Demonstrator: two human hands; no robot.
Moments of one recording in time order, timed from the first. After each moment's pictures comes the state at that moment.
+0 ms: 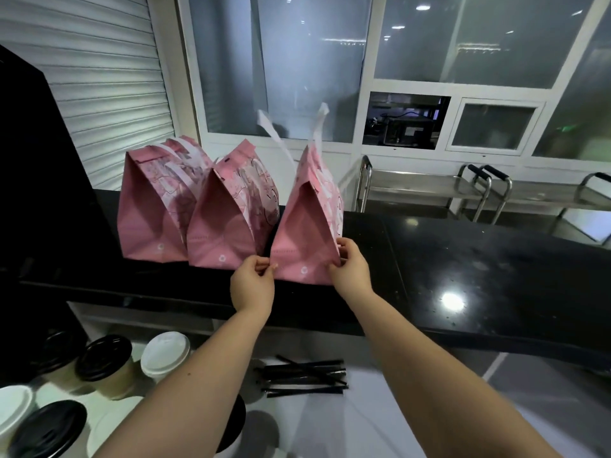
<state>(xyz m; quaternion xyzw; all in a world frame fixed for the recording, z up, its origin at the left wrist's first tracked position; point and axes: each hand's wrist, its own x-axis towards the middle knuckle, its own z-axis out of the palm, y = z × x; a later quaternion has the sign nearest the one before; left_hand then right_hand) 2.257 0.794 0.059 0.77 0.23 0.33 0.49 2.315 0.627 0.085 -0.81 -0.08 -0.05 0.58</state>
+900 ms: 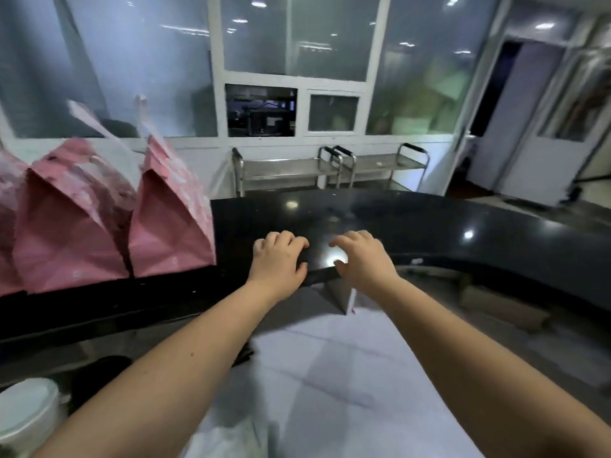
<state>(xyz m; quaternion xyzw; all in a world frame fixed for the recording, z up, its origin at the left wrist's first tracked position) 2.222 0.591 0.103 0.93 -0.26 0.22 0.15 2.174 0.406 0.124 -0.98 -0.05 -0.21 0.04</state>
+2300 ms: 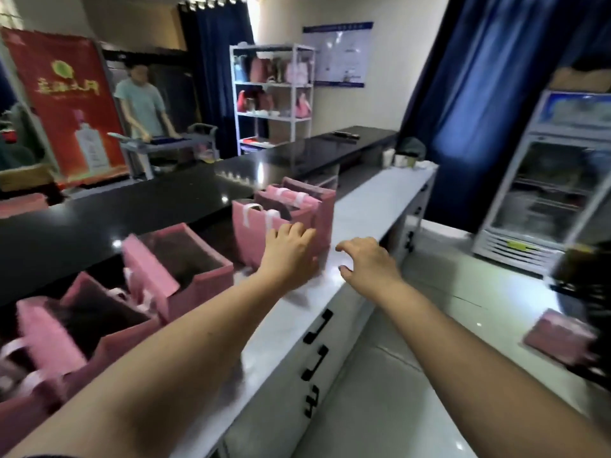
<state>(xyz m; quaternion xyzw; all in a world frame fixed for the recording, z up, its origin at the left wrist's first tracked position) 1.076 0.202 0.120 0.19 -0.96 0.06 0.21 0.964 0.345 0.110 -0.49 0.85 -0.18 -0.13</state>
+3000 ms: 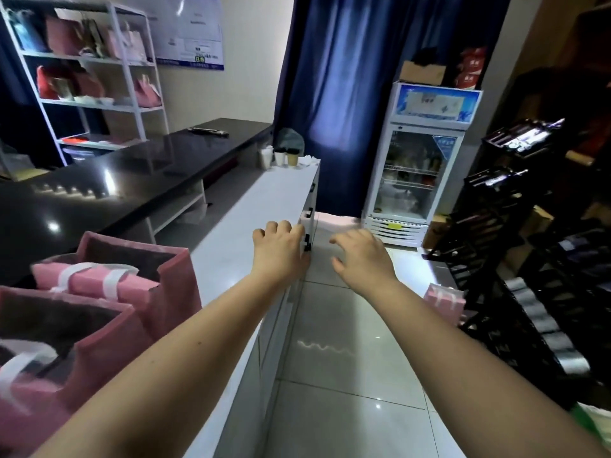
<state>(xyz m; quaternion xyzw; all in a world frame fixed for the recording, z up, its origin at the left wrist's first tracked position) 0.637 0.178 0.105 0.07 -0.97 -0.02 0.22 0.599 0.346 0.112 -0.28 0.93 -0.13 -0.21</state>
